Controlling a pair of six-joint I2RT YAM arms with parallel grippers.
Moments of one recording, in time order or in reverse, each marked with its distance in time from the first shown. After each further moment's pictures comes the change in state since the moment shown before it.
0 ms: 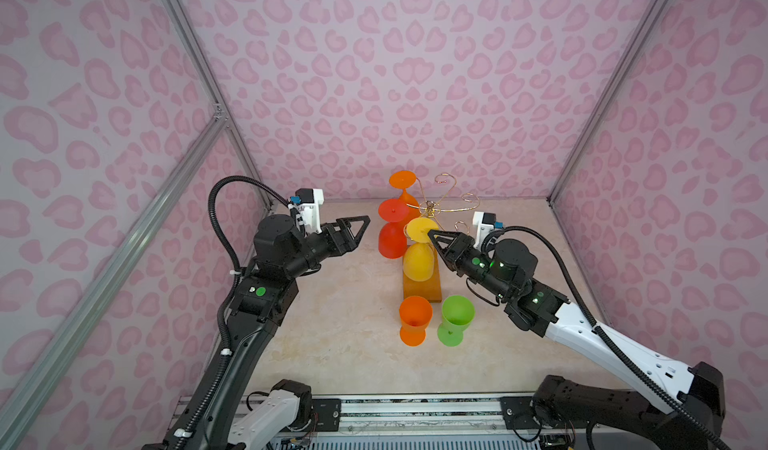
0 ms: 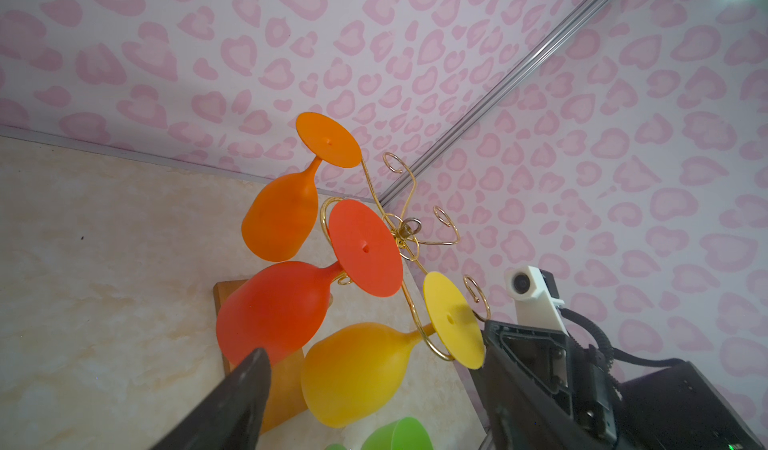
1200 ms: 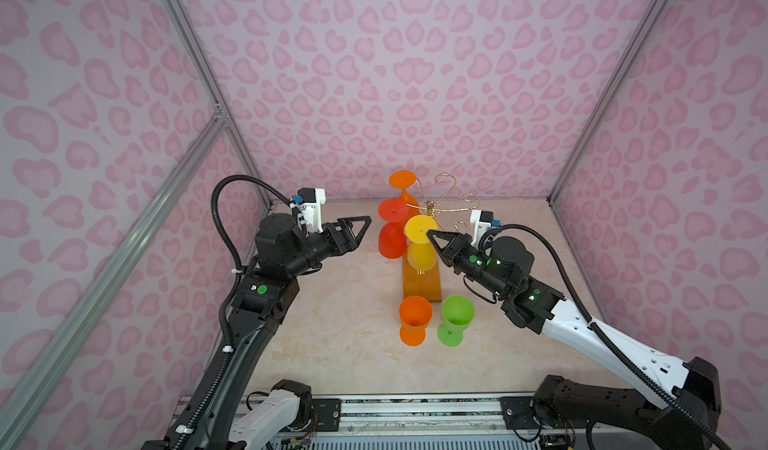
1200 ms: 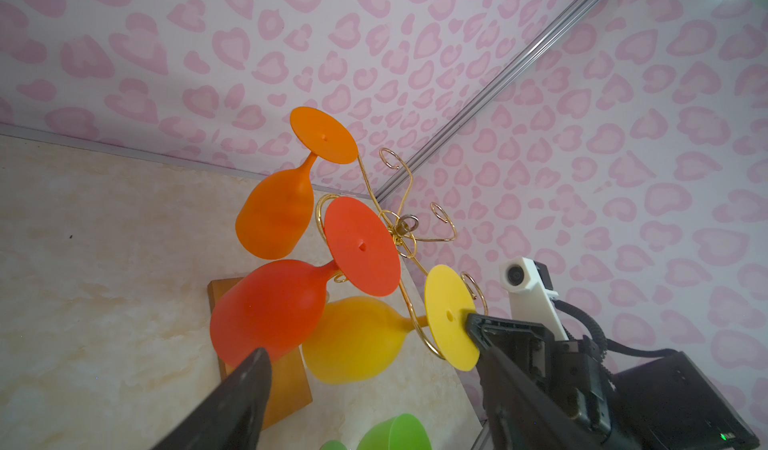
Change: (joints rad) left arm 0.001 0.012 0.000 0.008 0.022 -0.001; right arm 0.000 0.026 0.017 0.011 0.000 0.007
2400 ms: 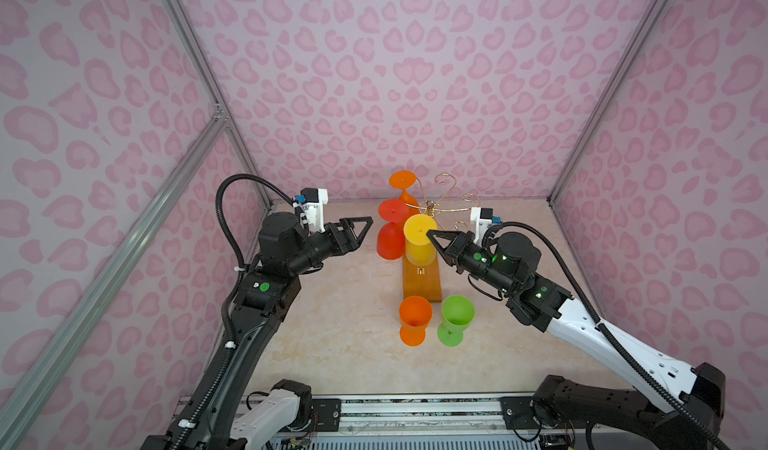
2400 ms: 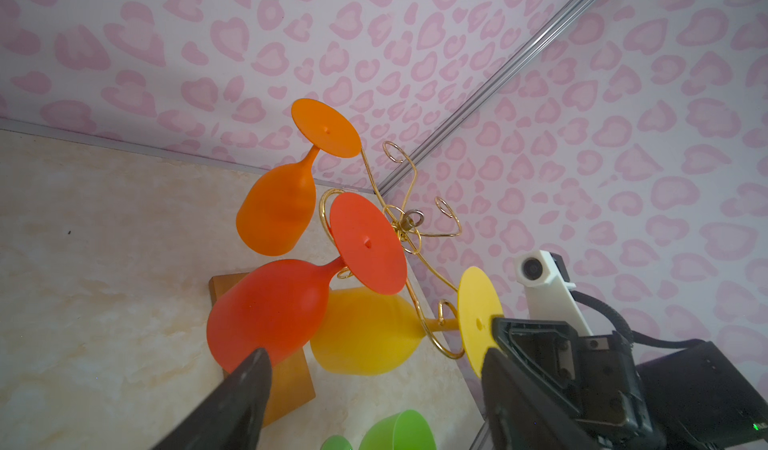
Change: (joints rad) left arm 0.000 0.018 -0.001 -0.001 0.010 0.012; right arm -0.022 -0.008 0.051 -0.058 -0.107 0.031
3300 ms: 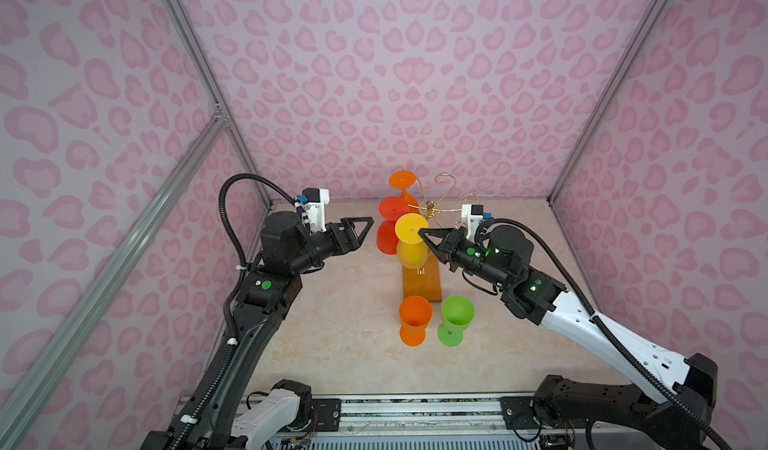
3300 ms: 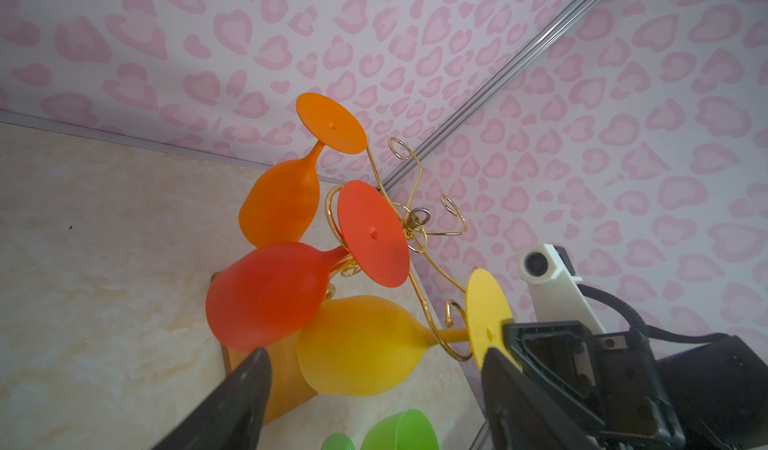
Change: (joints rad) left arm 0.000 0.014 -0.002 0.000 0.001 0.004; right arm 0.020 0.056 0.080 -0.039 -0.039 0.051
